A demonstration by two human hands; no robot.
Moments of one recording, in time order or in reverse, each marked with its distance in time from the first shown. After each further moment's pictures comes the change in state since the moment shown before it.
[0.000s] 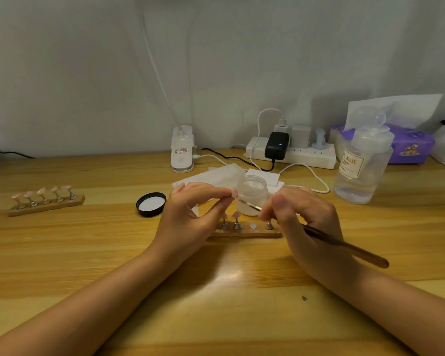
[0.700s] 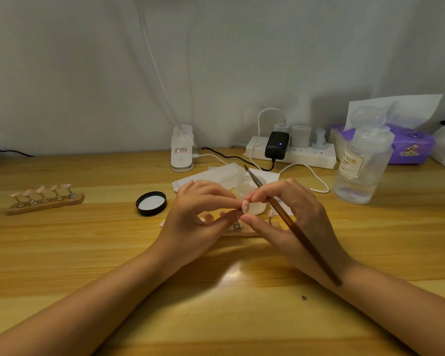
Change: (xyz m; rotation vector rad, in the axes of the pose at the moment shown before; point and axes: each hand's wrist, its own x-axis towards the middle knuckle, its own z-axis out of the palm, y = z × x) left_hand 0.000 0.003 0.001 0.034 -0.109 0.154; right_hand 0.004 -0.001 0.003 -0.146 -0.075 -0.036
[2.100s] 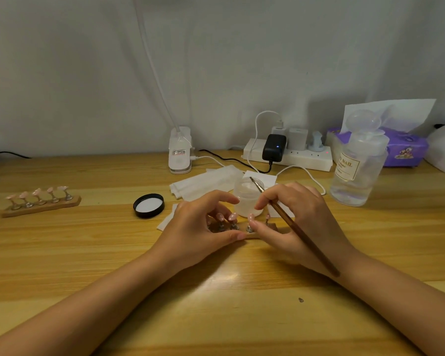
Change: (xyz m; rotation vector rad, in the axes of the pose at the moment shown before) left_hand -0.002 -0.010 0.001 -0.014 -0.239 -0.270; right_hand 0.002 0.006 -0.015 -0.222 -0.211 0.112
